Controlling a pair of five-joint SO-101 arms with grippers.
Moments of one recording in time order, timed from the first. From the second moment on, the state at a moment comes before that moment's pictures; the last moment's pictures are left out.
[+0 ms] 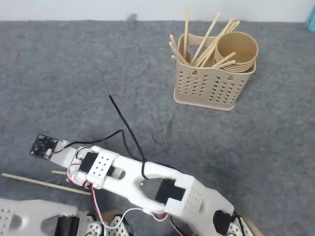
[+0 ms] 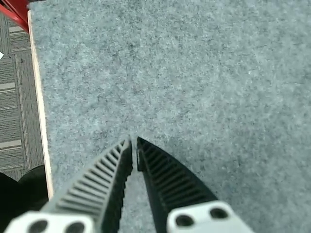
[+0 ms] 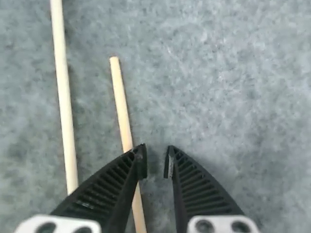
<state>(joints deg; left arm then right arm) -90.9 33.3 -24.0 61.9 1.9 -73.0 37.5 -10.2 43.7 4.4</state>
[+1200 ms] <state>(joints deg) -90.9 33.3 -24.0 61.2 1.9 -72.8 46.5 -30.8 66.6 4.8</state>
